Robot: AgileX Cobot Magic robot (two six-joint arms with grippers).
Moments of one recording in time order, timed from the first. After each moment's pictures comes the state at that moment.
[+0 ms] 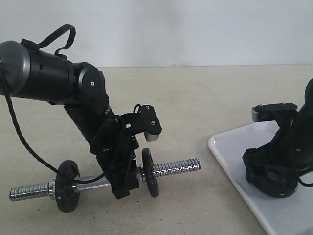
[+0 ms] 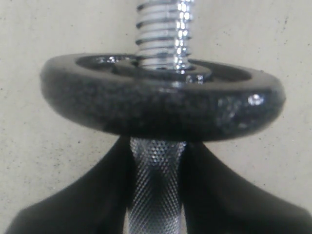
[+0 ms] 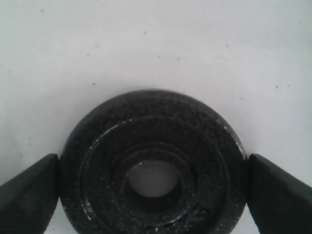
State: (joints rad) left arm -0.60 1.93 -1.14 -0.37 0.75 0.96; right arm 0.17 1.76 -0.80 0.11 0.54 -0.08
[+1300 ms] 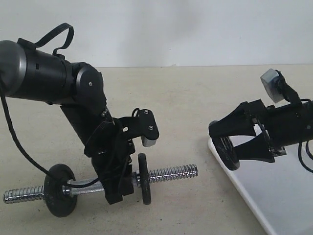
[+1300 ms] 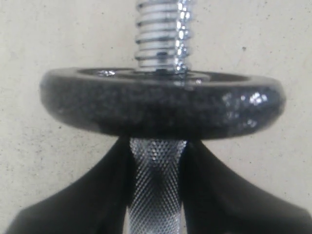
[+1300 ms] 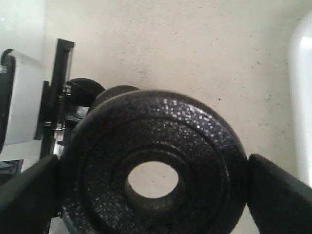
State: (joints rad) left arm -0.60 1.91 -1.13 -0.35 0.80 0.98; right arm -0.09 1.79 -0.79 1.28 1.14 -1.13
